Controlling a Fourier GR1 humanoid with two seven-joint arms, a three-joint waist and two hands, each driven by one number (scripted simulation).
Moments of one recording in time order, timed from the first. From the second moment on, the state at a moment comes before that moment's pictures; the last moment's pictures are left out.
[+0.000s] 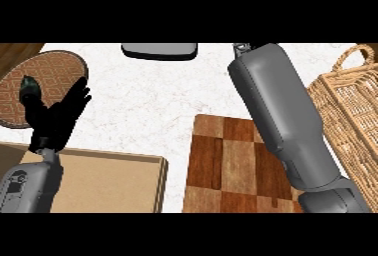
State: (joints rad) left arm -0.27 0.24 0.13 -1.37 0.04 -0.08 0.23; right arm -1.17 -0.01 -0.05 -0.92 1.49 -0.48 1.17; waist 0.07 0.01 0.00
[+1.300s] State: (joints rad) left arm -0.21 0.26 0.18 -1.38 0.05 -0.07 0.22; right arm -1.17 -0.22 -0.38 -0.79 1.72 -0.46 1.14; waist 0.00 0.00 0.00
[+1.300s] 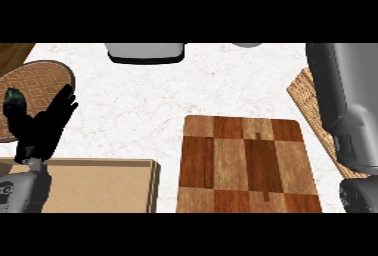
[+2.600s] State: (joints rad) left arm -0.21 0.25 0.17 -1.39 0.04 -0.07 0.22; right arm -0.79 -0.19 -0.53 -1.18 1.63 -0.64 1.01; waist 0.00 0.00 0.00
